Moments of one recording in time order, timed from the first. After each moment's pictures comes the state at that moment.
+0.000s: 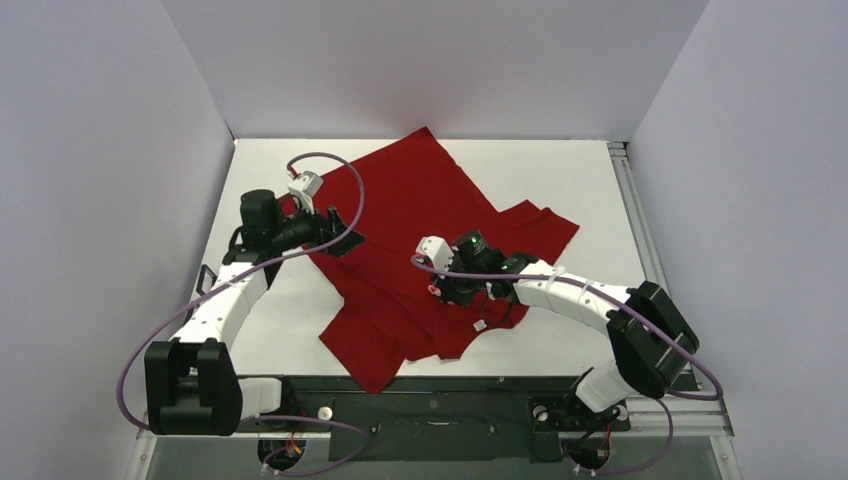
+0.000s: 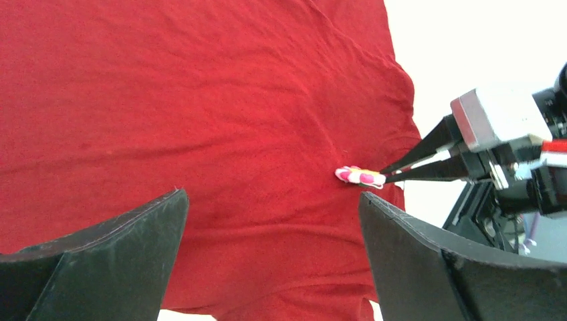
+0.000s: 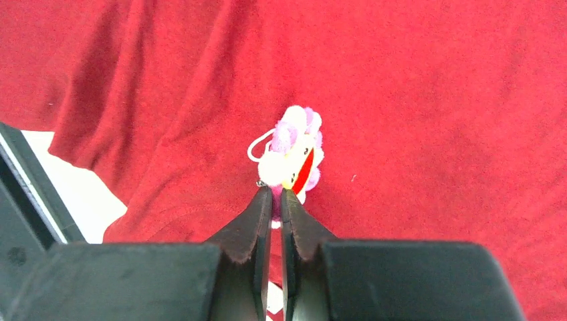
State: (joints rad) left arm -0.03 1.26 0.81 -0.02 0.80 -0.15; right arm 0.76 1.50 0.90 -0.30 -0.25 -0.28
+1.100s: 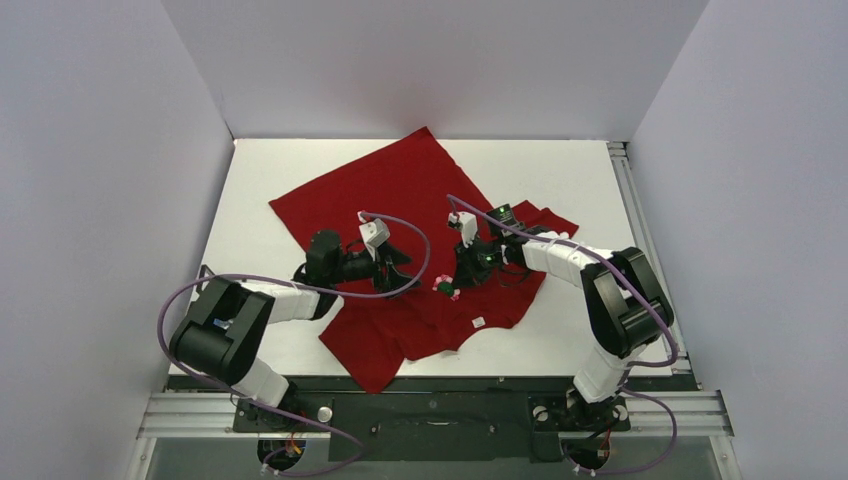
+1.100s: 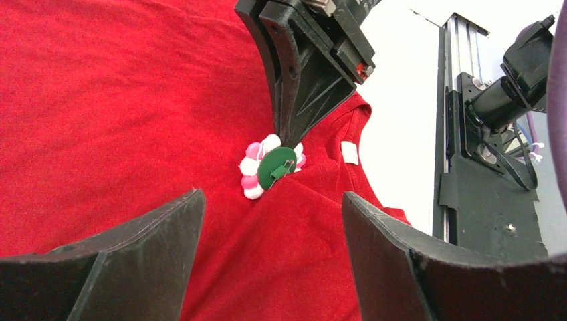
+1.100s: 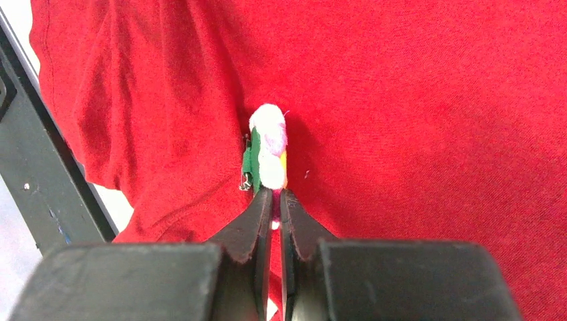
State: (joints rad) left arm -0.42 1.53 0.51 0.83 0.86 -0.19; right arm 0.46 1.71 0.98 -0.31 -0.65 -0.12
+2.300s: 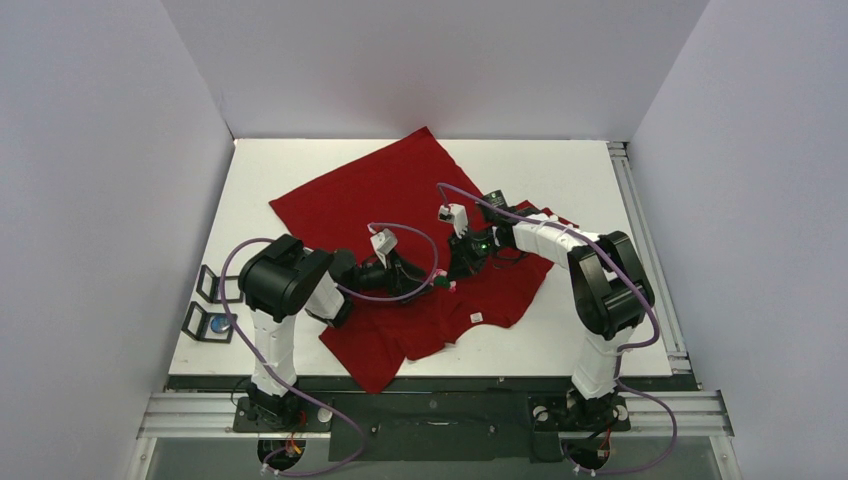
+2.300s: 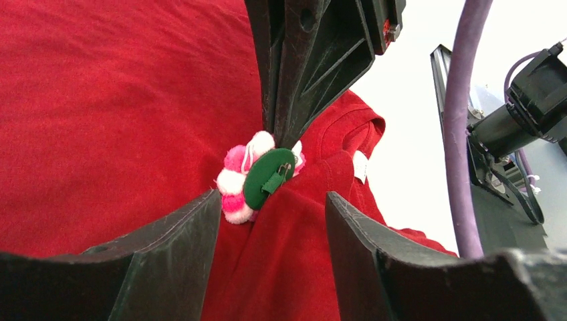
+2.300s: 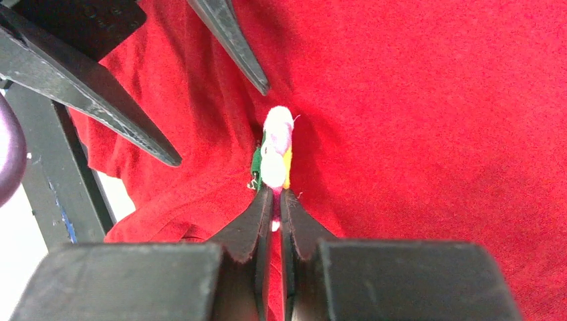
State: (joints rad) left arm -0.48 2.04 0.52 1.48 0.81 -0.47; right arm 0.45 1.85 1.18 -0.46 -0.75 -0.29
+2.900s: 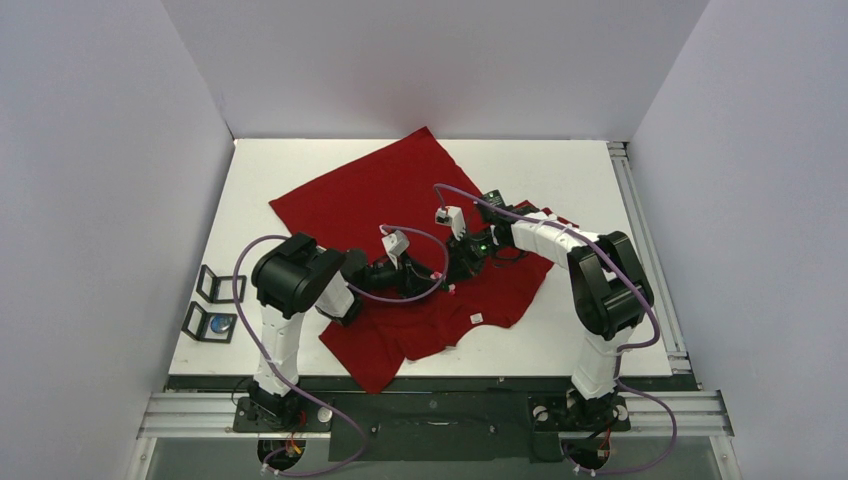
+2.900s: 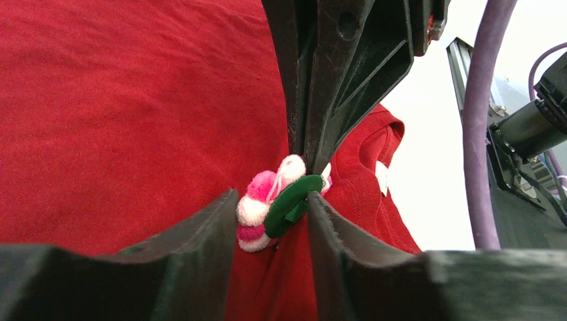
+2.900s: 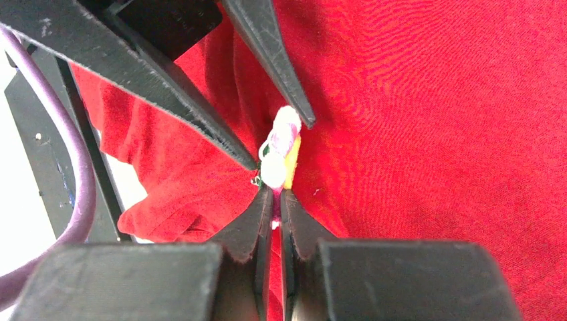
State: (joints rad) left arm -0.53 2.11 0.59 1.48 0.76 -0.41; right arm 0.46 1.85 1.21 -0.53 -0.78 -0.36
